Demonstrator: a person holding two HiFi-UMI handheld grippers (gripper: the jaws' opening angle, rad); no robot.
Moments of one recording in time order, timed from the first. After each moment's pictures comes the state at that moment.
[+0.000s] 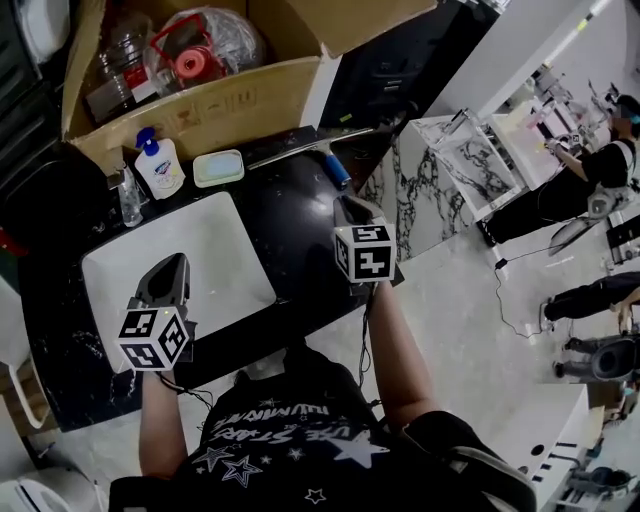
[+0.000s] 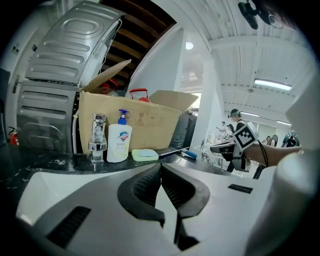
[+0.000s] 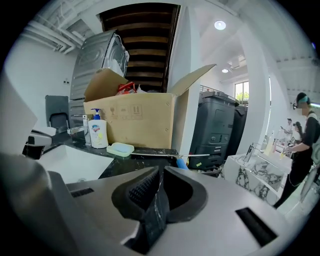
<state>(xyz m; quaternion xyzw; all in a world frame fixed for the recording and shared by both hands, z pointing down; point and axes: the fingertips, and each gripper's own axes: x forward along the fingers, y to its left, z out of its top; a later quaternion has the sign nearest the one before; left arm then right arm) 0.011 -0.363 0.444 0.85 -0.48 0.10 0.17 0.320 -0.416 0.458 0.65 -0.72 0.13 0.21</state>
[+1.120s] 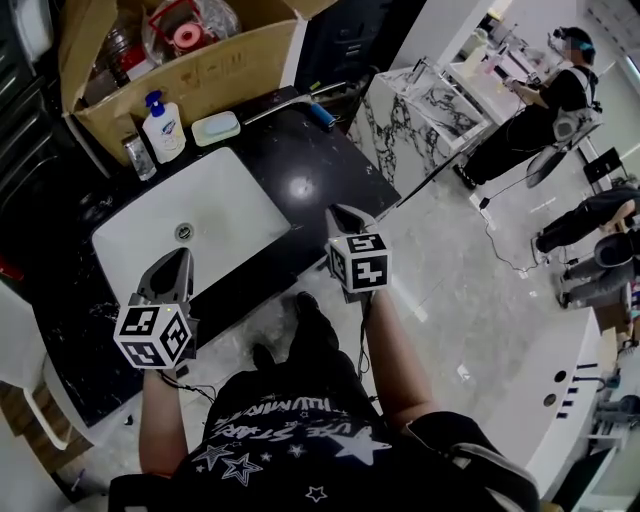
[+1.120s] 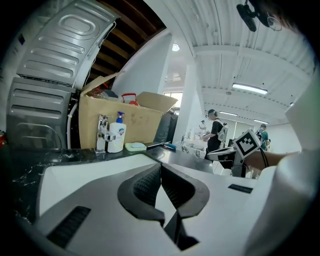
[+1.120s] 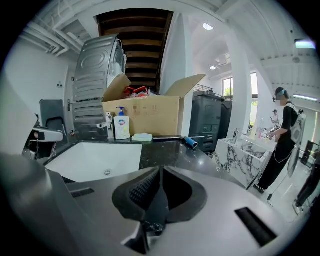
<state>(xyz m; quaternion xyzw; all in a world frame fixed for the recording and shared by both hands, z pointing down) -0.064 -0.248 0.442 0.90 -0.38 0.11 0.16 0.212 -0.232 0.477 0.69 -0.68 0.16 0.19</state>
